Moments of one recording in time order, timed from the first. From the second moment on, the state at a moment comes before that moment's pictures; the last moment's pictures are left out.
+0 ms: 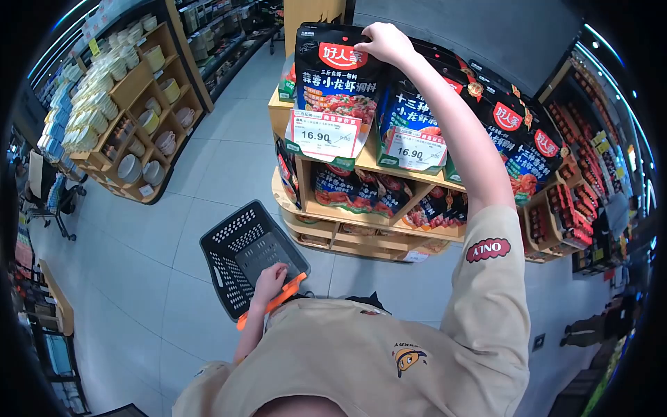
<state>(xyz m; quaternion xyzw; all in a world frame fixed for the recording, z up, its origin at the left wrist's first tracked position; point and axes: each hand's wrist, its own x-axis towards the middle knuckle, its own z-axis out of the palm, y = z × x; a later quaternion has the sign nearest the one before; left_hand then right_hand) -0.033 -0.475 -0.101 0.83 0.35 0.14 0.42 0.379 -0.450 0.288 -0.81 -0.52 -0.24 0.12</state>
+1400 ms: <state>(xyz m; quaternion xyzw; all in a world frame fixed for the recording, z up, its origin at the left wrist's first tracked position) 0.096 -0.494 0.099 0.36 -0.09 0.36 0.85 0.220 -0.565 0.375 -0.68 -0.57 -0.35 0.30</state>
